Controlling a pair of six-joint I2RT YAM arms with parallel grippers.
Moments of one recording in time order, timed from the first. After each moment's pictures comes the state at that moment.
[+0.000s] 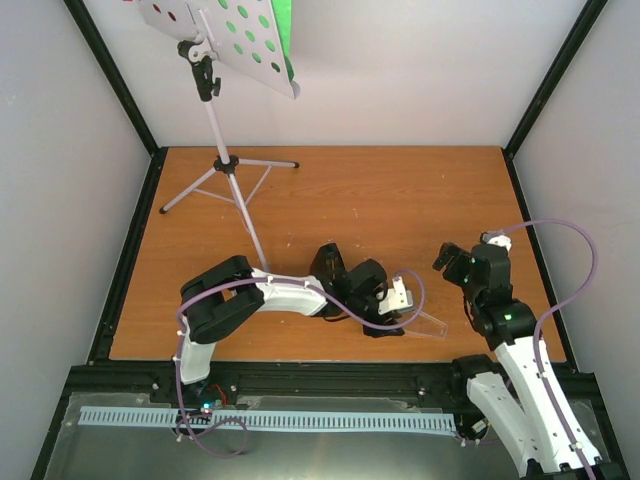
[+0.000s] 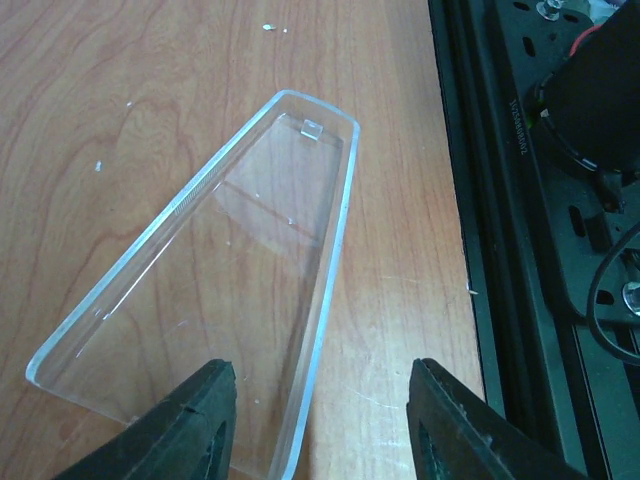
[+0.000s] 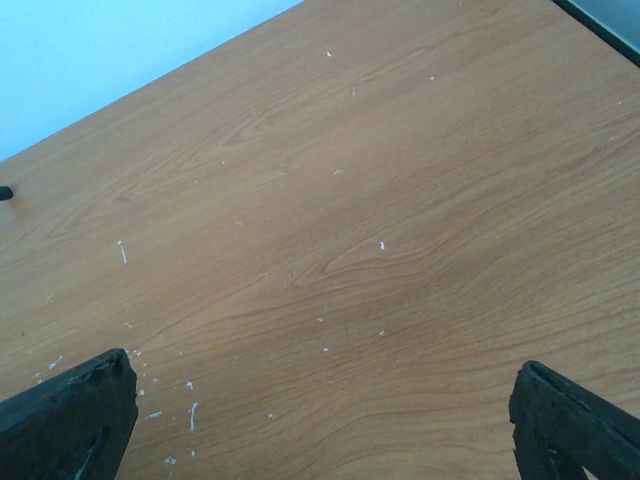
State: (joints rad) left arm -1.12 1.97 1.13 0.07 0.47 0.13; right arm 0.16 0.61 0.60 -0.56 0.21 0.53
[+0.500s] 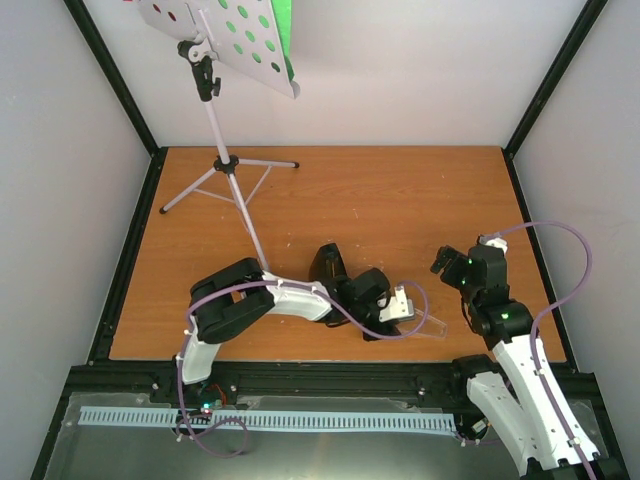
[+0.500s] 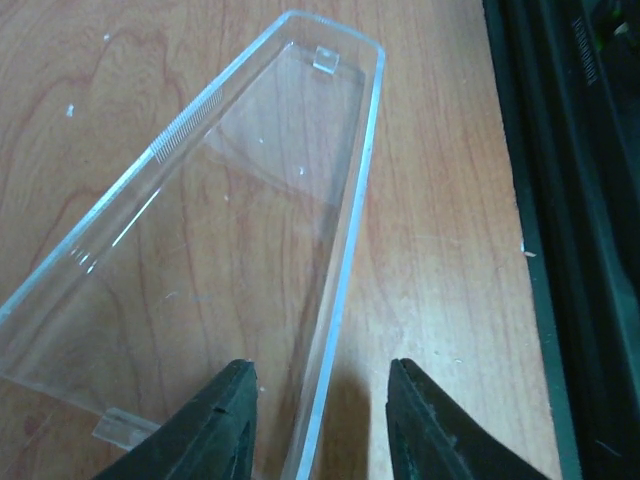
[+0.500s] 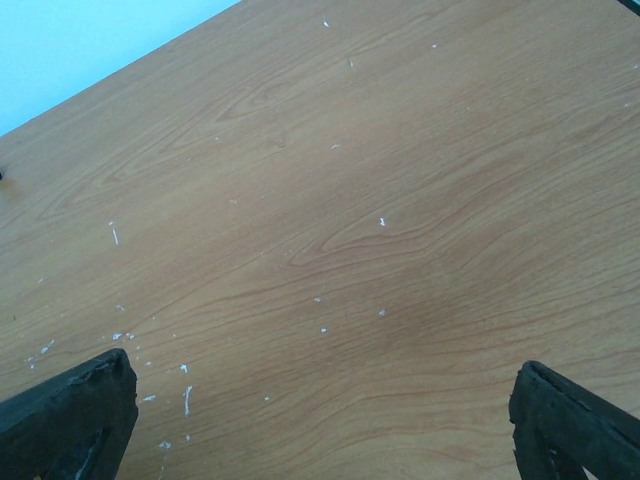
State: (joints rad) left arm -1.15 2.01 1.13 0.07 0.40 0.18; right arm 0.16 0.63 0.57 -0.56 0.19 0.55
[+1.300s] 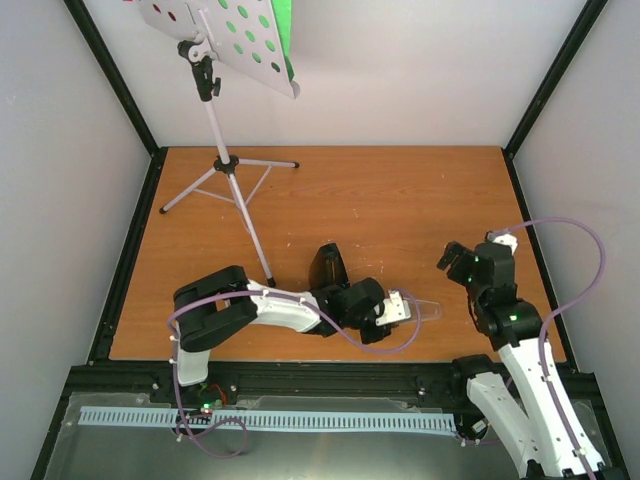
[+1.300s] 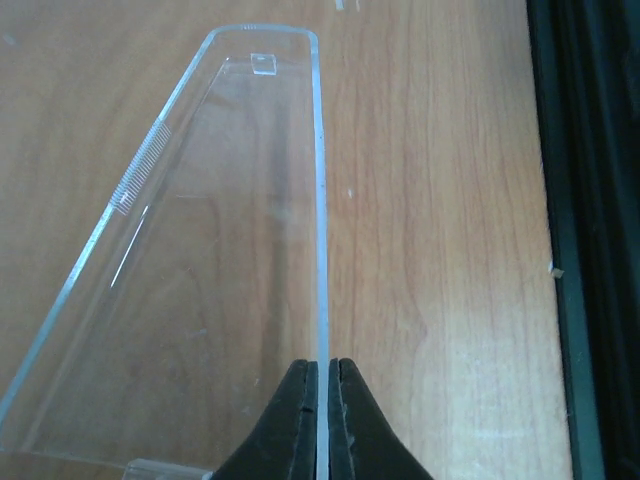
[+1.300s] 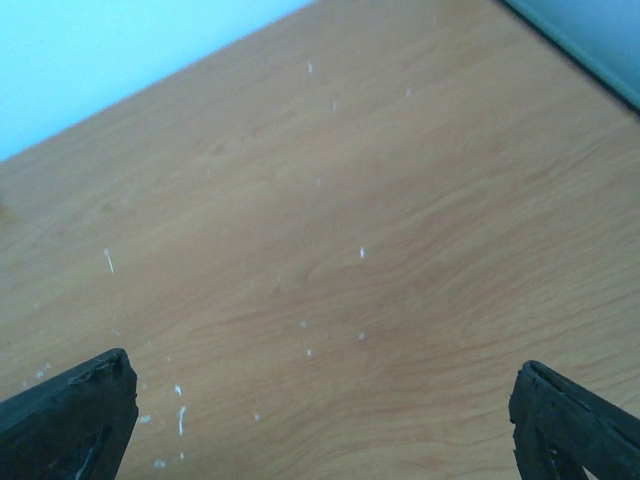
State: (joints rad) left arm -1.21 1.93 1.01 0.18 0.17 0.17; right arm 0.16 0.61 0.61 -0.61 0.23 0.54
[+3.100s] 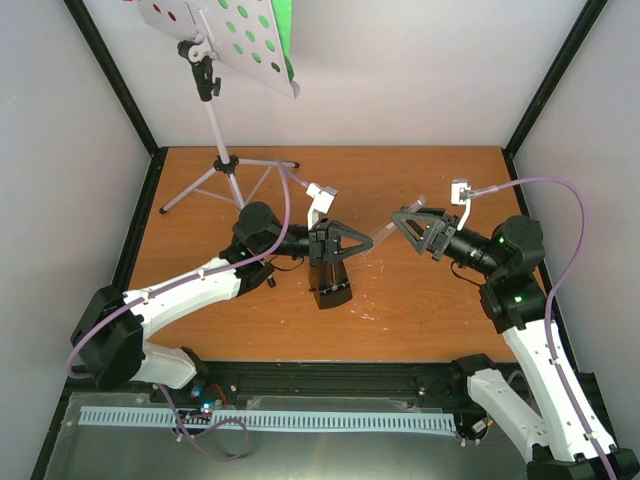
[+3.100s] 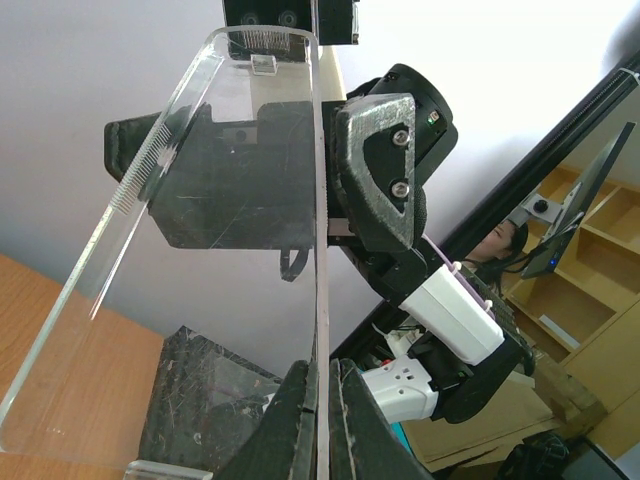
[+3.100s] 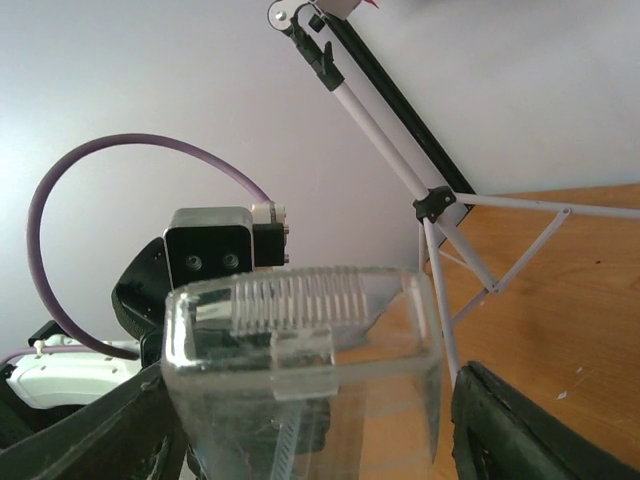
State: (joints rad) left arm -0.80 1.37 0.92 0.72 0.89 -0.92; right arm 0.22 0.74 0.84 -0.03 -0.83 0.75
